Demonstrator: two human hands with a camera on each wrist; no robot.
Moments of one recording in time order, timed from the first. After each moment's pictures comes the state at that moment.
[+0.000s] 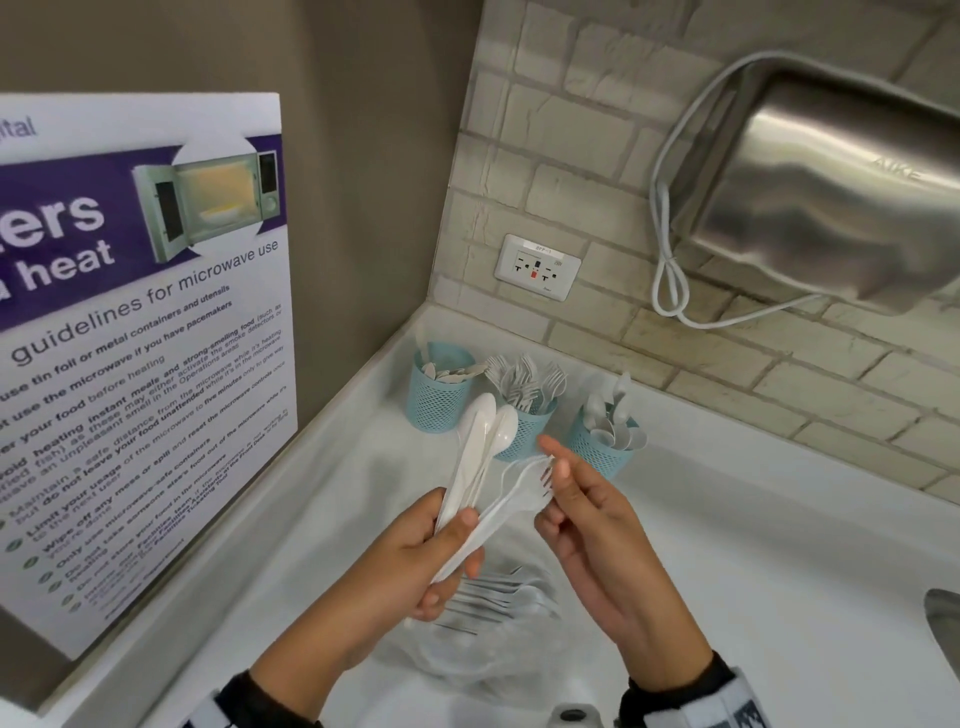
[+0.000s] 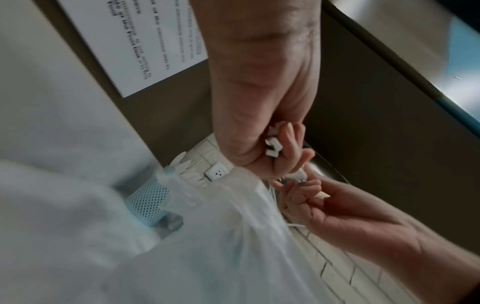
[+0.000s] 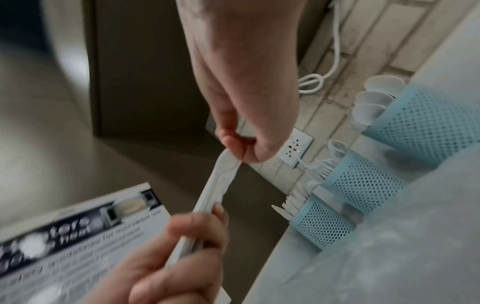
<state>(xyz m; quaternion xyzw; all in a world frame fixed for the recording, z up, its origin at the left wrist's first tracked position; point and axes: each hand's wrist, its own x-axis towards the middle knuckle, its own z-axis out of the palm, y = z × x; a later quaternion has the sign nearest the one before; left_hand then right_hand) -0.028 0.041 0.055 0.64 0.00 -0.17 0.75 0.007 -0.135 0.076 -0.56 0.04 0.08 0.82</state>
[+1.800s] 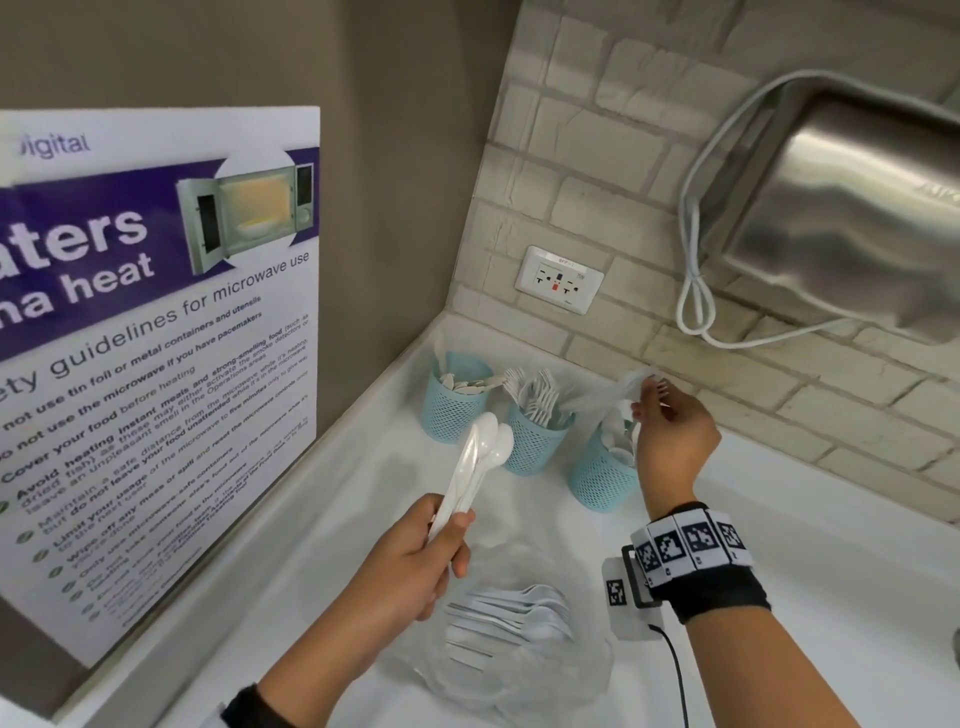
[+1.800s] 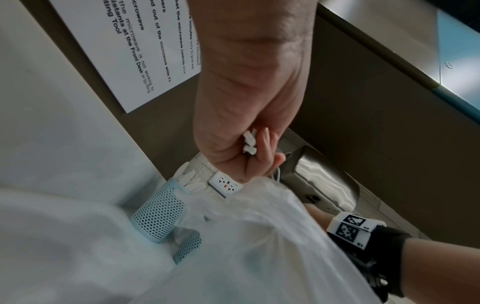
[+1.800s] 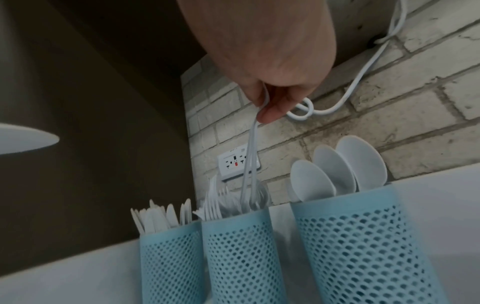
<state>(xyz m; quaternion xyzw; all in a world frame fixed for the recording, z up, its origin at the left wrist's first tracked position) -0.018 0.048 0.048 0.67 0.08 -0.12 0.73 0.151 -0.193 0.063 -0.81 0.08 -0.38 0.45</state>
